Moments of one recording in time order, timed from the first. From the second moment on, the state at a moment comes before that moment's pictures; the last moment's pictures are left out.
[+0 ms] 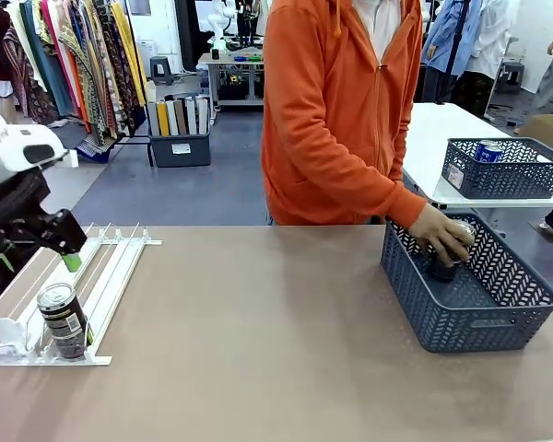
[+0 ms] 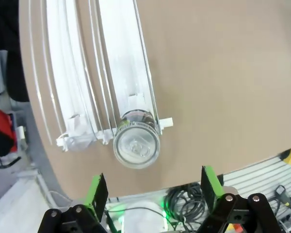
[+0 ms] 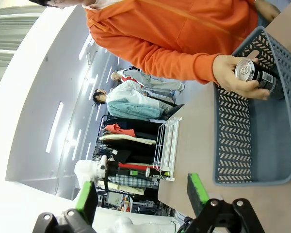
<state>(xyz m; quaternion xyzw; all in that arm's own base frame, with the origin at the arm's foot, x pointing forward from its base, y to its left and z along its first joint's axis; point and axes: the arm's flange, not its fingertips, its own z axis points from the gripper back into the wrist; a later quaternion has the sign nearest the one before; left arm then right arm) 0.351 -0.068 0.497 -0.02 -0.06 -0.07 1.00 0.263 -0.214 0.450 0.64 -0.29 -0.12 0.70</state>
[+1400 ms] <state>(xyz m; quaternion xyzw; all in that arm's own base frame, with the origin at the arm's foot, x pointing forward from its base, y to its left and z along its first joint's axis) 0.382 -0.058 0.409 -0.03 0.02 -0.04 1.00 0.263 -0.214 0.450 0.64 -0.29 -0.12 0.70</state>
